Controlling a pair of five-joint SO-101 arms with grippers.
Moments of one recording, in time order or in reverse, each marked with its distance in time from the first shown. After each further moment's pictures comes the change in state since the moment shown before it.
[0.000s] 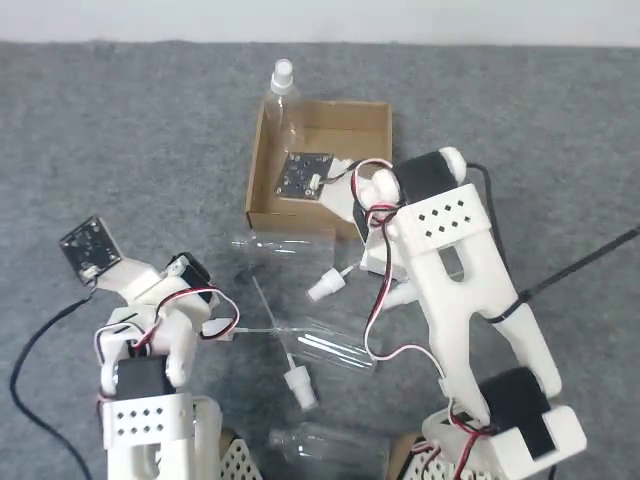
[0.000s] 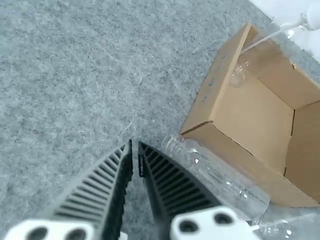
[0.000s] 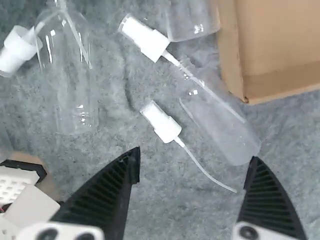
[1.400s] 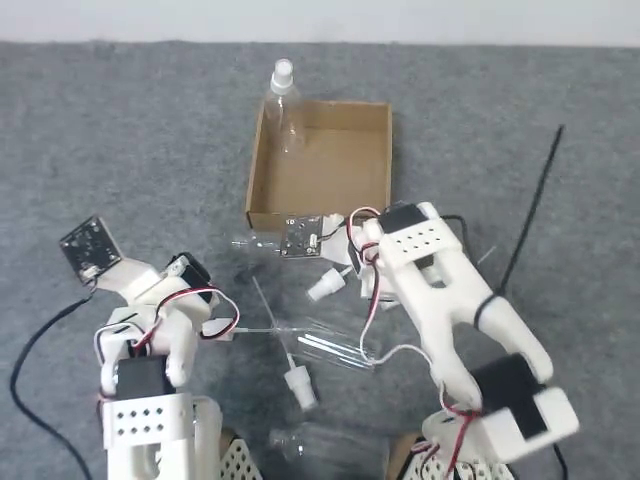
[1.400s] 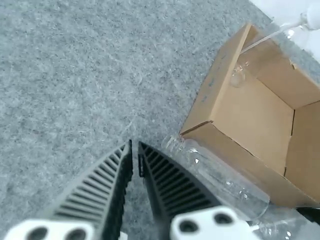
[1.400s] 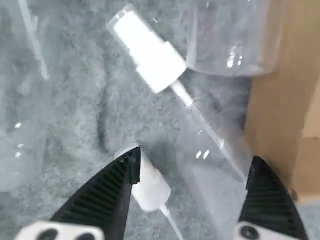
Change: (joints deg) left arm 0.0 0.0 0.0 0.0 0.0; right arm 0.4 6.2 29.6 -36.4 12.8
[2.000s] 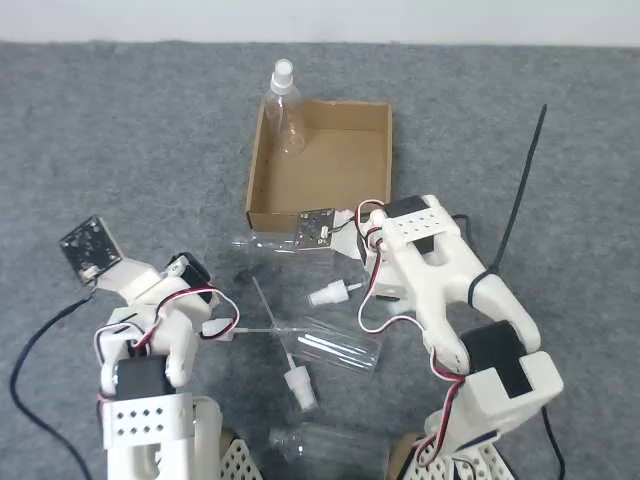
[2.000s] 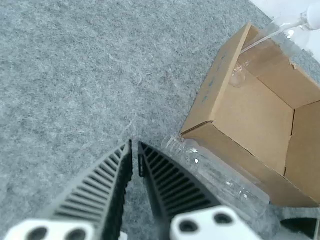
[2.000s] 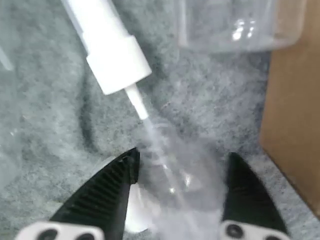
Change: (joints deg) left arm 0.0 0.0 0.0 0.0 0.0; right arm 3.5 8.4 -3.8 0.2 -0.1
